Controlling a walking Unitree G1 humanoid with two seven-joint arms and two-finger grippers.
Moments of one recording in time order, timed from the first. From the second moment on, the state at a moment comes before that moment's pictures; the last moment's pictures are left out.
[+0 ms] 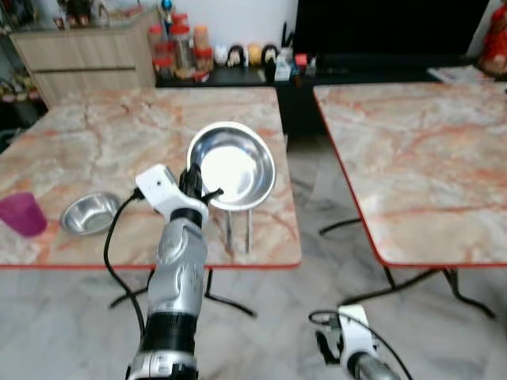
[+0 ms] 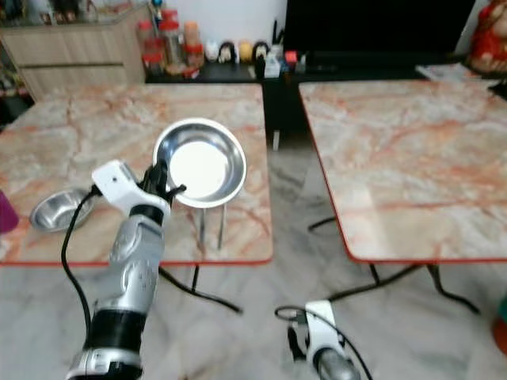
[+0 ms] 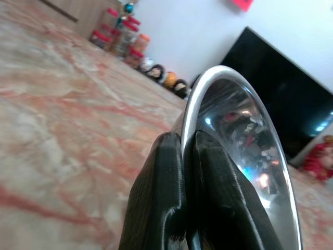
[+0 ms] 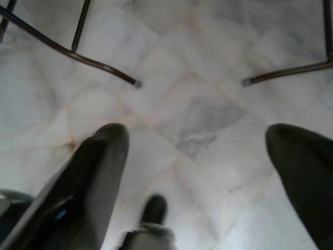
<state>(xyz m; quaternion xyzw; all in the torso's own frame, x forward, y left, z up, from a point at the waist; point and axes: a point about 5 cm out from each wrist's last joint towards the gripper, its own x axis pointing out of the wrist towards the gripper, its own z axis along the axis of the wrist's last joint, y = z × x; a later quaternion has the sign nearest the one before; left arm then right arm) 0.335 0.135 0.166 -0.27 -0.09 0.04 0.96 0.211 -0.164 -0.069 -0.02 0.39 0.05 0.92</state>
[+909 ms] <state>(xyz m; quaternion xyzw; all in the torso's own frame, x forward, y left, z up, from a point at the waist) 0.337 0.133 0.170 -0.27 -0.10 0.04 0.96 0.212 -0.164 -0.069 -0.02 0.39 0.04 0.92</state>
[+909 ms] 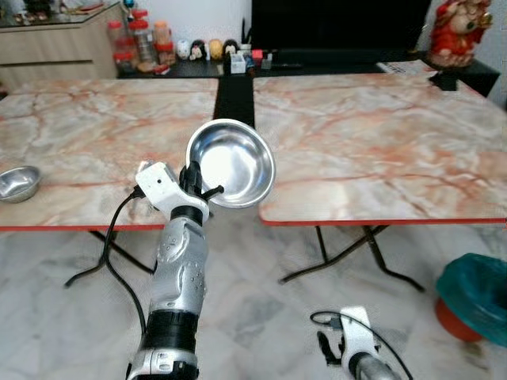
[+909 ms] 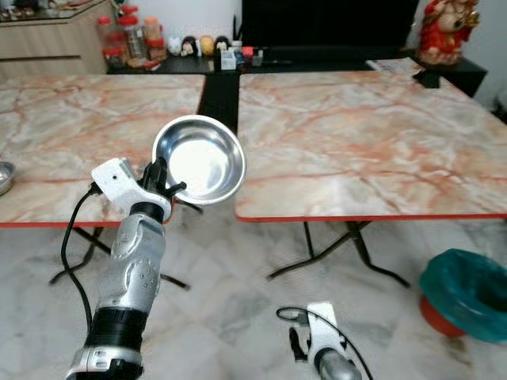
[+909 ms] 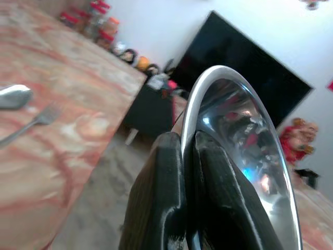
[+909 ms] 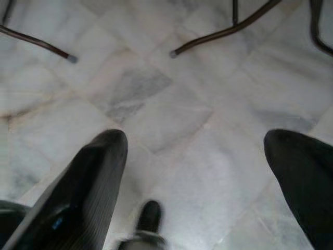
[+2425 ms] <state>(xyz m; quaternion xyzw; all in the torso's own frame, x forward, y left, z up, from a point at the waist) 0.337 0.111 0.174 -0.27 -0.10 -0.01 0.96 0.204 -0.178 -0.072 -0.02 0.40 0.02 0.92</state>
